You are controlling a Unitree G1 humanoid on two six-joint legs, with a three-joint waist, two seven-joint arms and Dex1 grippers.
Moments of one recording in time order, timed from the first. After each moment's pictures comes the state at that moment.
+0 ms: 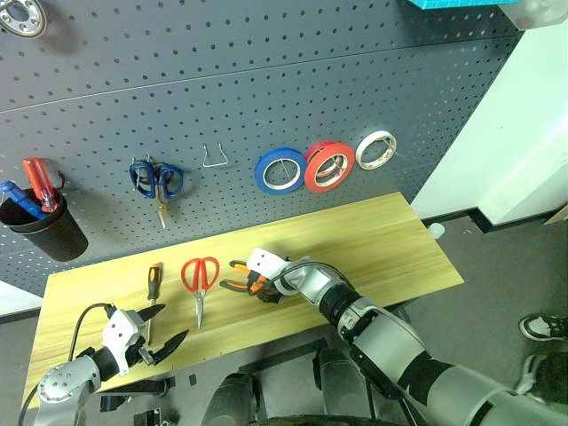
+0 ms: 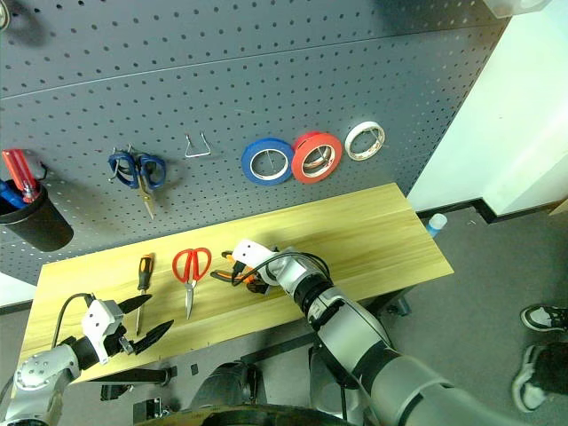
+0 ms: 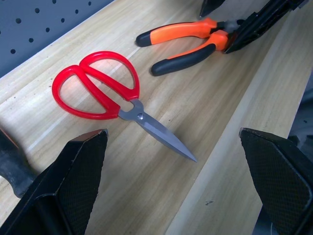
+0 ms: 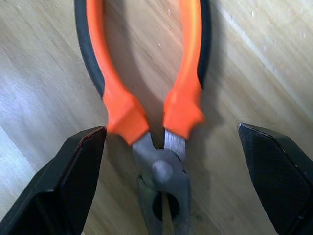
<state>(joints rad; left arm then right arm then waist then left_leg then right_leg) 0.19 0.57 0.18 0.59 -0.28 -0.49 -1.02 -0.80 0.13 0.50 1.10 -0.25 0.36 0.50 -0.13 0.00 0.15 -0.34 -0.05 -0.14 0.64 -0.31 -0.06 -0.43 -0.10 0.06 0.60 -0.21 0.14</state>
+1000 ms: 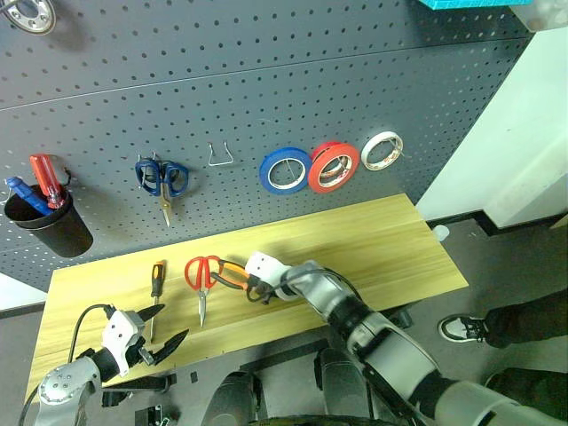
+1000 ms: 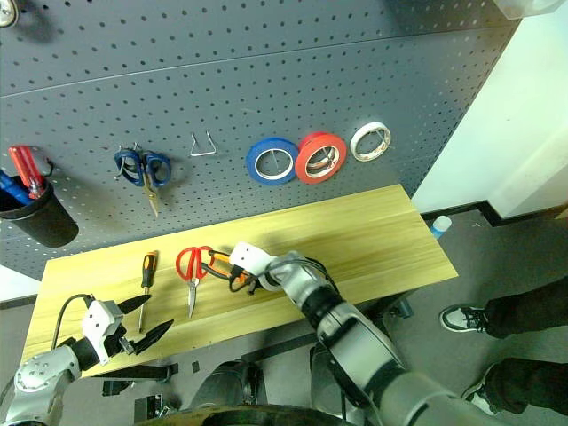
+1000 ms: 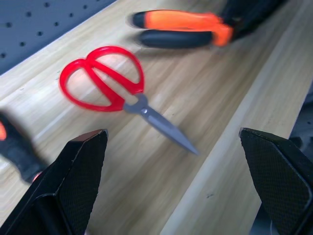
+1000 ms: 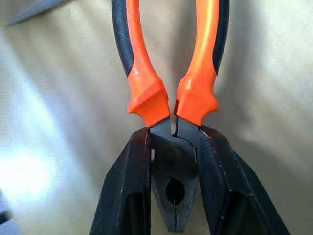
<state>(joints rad) 0.21 0.56 0.18 0.58 -0.28 -0.49 -1.00 -0.53 -0.06 0.52 0.60 -0.27 0.48 0.68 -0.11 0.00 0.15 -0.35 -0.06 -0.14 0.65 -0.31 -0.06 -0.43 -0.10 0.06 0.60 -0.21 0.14</state>
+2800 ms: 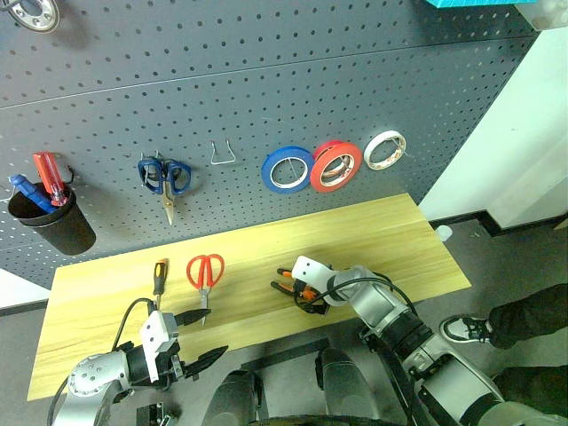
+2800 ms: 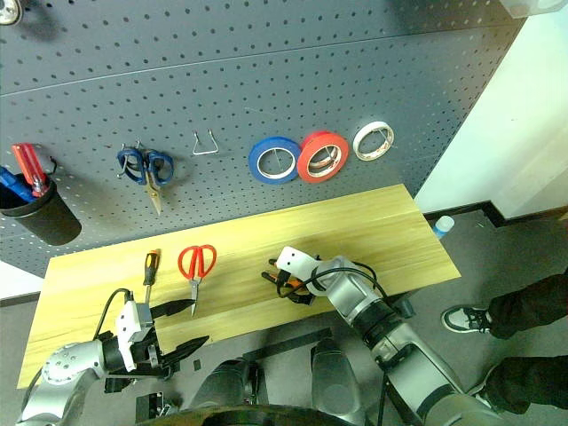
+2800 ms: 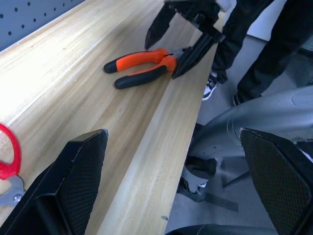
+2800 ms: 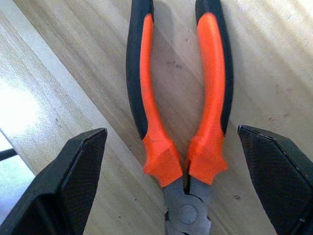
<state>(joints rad) 0.31 0.55 0.05 0.16 -0.34 -0.27 -1.13 -0.46 -0.25 0.56 0.37 -0.27 0.64 0.70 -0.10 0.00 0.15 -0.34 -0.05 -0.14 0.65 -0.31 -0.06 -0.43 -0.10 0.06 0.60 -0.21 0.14</state>
